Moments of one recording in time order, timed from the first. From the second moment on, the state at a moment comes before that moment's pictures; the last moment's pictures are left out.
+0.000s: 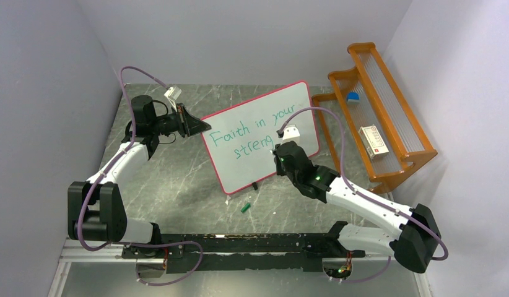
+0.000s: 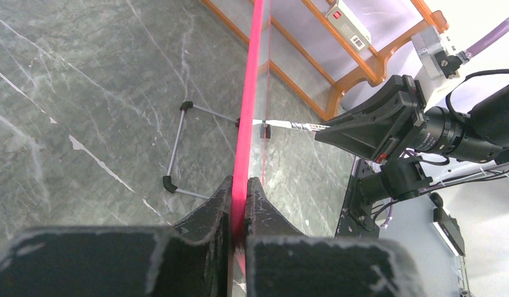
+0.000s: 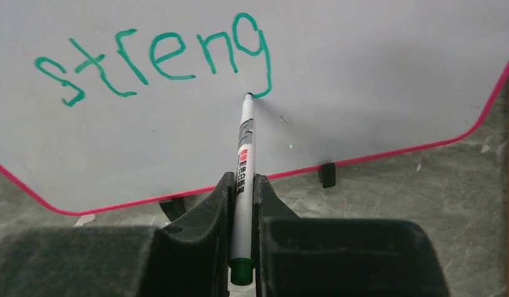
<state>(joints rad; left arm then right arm) -0.08 1.39 0.89 0.22 1.05 -0.40 0.84 1.10 0.75 -0.26 0.46 0.33</state>
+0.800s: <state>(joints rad) -0.08 1.39 0.89 0.21 1.05 -0.40 0.77 1.03 0.75 -0.18 0.48 0.28</state>
